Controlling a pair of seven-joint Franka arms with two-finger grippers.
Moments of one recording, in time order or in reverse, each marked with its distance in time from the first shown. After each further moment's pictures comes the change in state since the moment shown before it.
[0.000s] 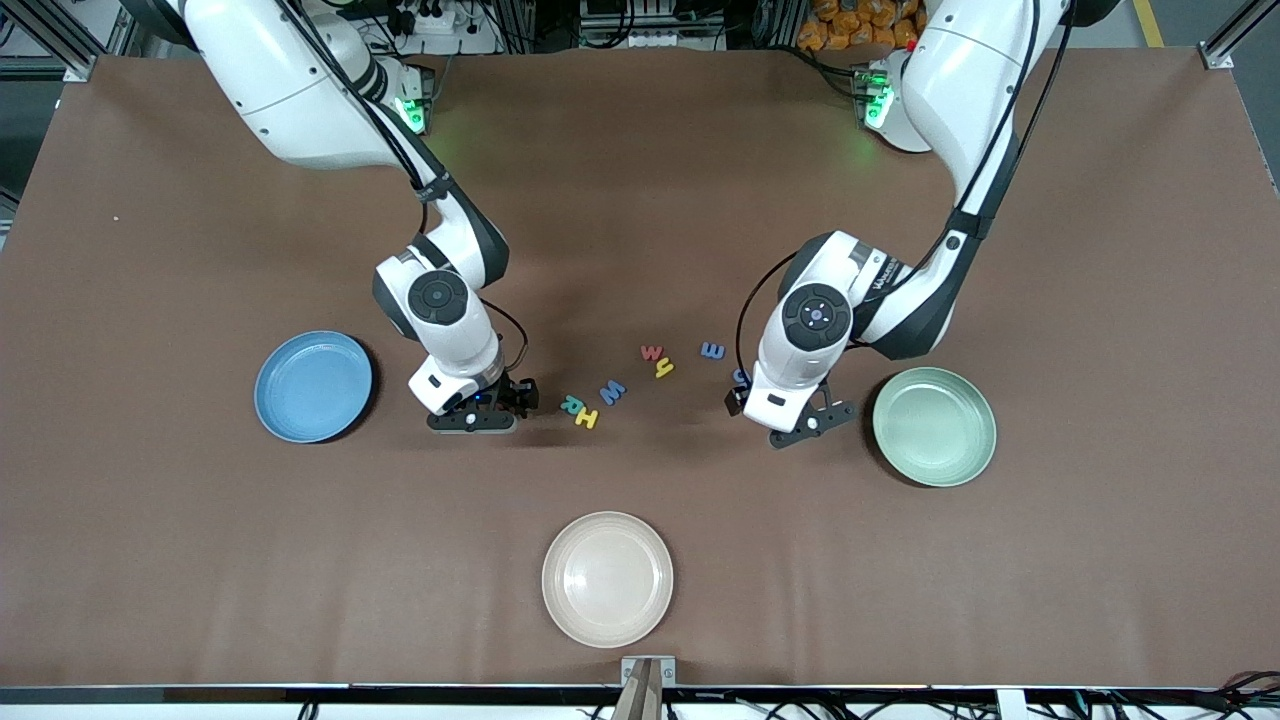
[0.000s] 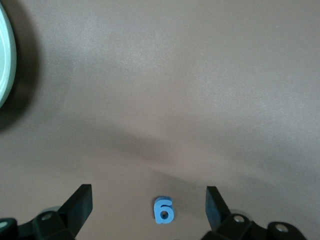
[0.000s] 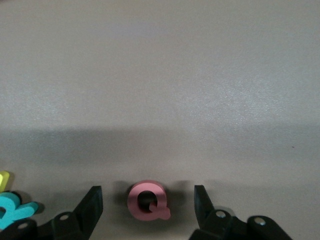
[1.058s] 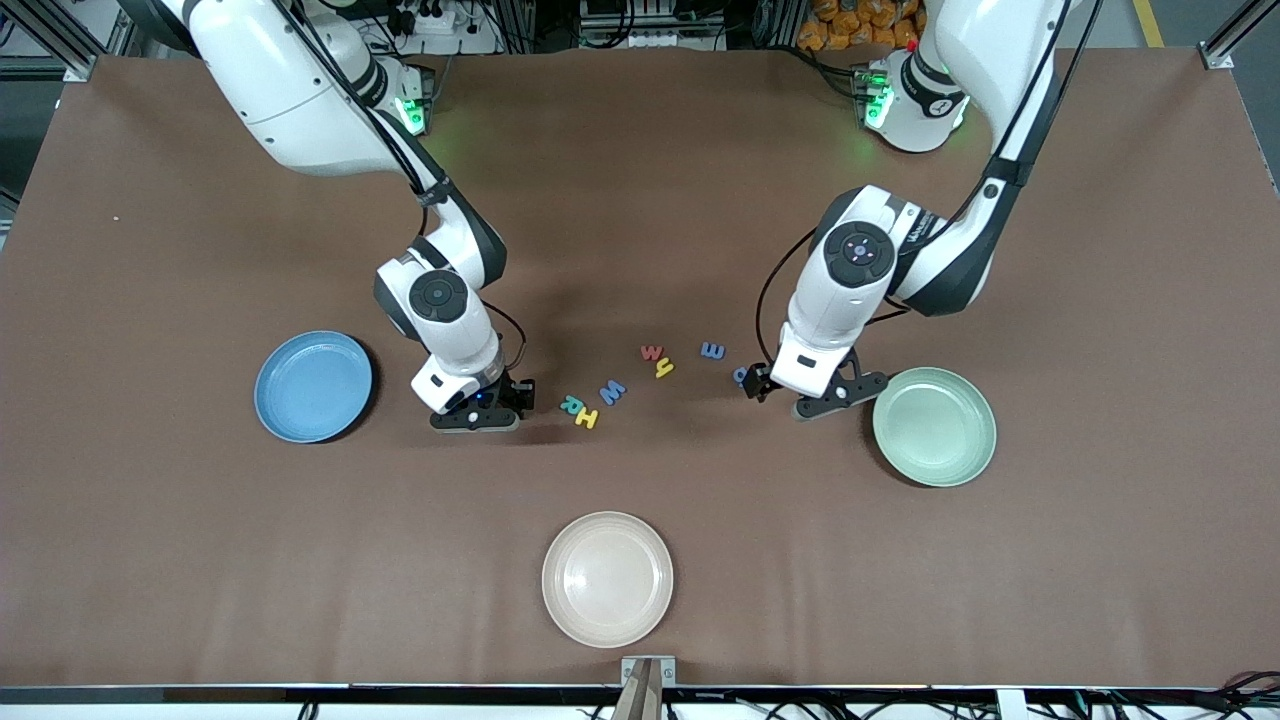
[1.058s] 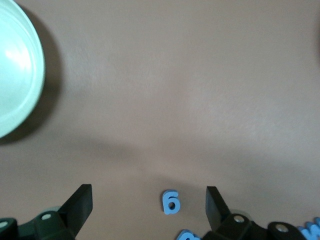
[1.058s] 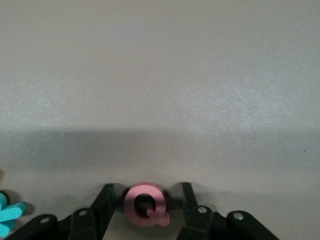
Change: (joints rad) left arm 0.015 -0.171 0.001 -0.225 0.007 0.170 0.026; right arm -0.004 0.016 -0.003 -0.023 -0.031 0.060 0.000
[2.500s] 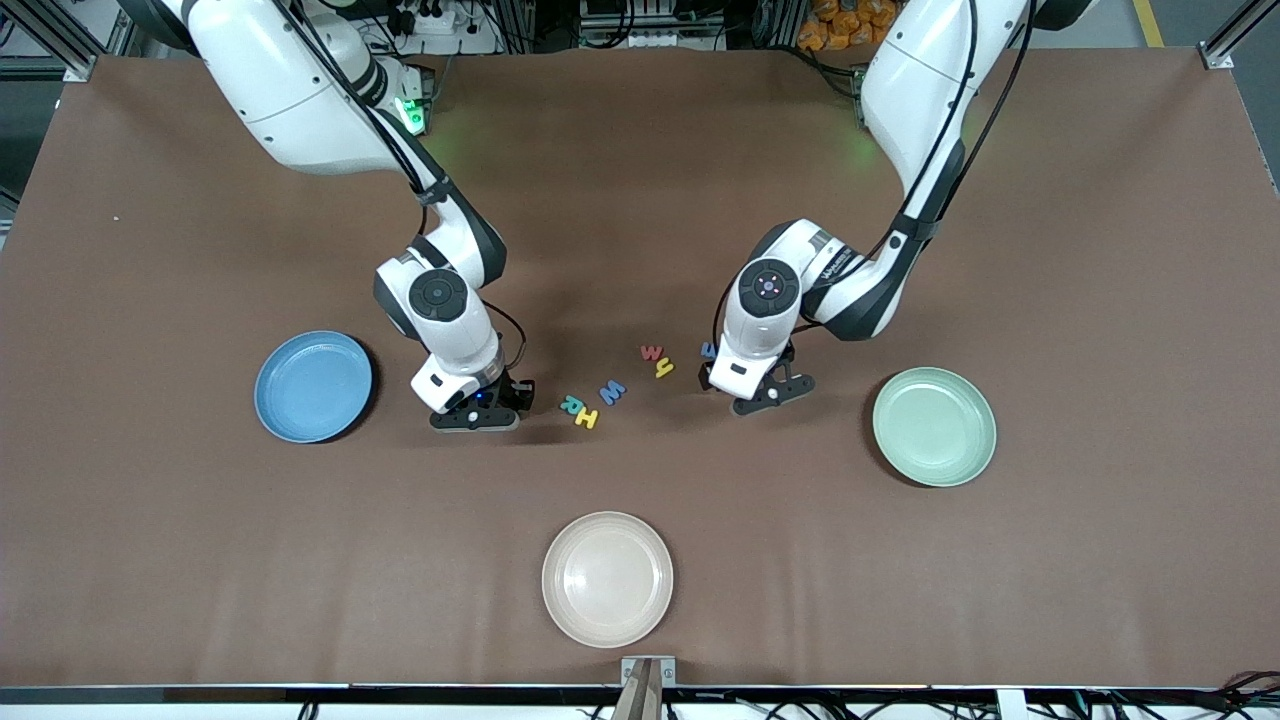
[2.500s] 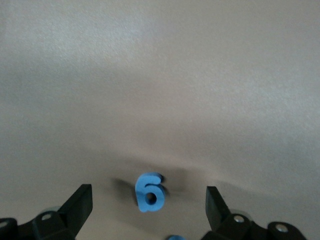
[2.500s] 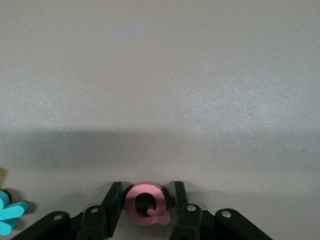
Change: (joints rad) left arm -0.098 0.194 0.011 0.070 0.033 0.022 -0.106; right arm -0.001 -0.004 0.002 -0.001 -0.001 -0.001 -0.003
